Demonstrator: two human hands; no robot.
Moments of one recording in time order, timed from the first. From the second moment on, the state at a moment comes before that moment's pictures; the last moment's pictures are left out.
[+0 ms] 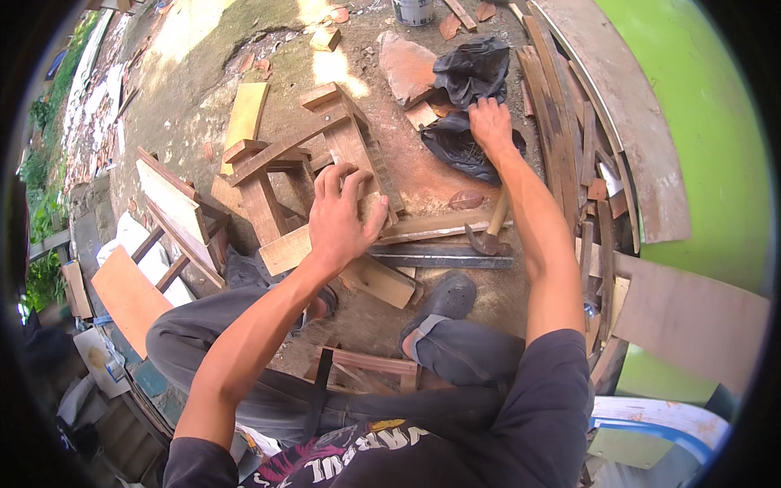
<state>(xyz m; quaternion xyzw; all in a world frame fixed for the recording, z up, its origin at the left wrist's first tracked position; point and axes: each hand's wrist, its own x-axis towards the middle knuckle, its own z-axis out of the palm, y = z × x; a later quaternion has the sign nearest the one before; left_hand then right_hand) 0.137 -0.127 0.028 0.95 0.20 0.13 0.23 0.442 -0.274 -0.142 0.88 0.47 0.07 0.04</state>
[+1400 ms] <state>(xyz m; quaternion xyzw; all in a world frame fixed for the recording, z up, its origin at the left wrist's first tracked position) 0.407 -0.121 -0.154 0.90 0.21 -0.17 0.35 0.440 -0.294 -0.167 0.93 0.22 -0.22 -0.18</state>
